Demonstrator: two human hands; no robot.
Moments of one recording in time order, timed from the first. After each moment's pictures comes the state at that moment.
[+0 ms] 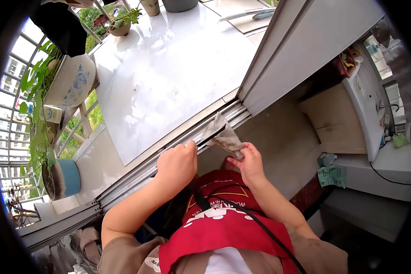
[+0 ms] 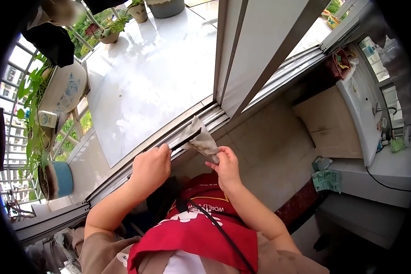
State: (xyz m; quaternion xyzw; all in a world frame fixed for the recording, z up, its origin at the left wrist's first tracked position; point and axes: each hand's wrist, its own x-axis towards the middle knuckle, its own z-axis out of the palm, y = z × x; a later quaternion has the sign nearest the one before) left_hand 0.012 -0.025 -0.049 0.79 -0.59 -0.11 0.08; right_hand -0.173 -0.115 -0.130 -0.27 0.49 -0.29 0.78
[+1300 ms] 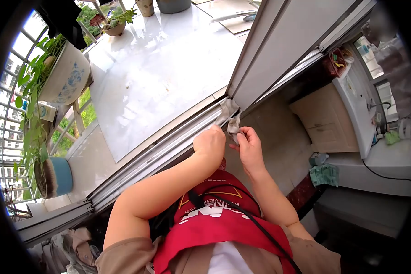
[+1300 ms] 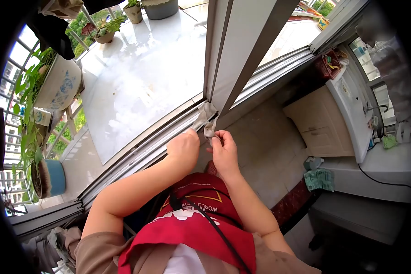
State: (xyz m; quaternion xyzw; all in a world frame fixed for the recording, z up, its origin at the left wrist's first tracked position) left_hand -0.060 -0.100 -0.089 0.81 -0.56 -0.14 -0.04; right_hand -0.180 -0.142 -0.120 -0.47 0.47 -0.31 0.68
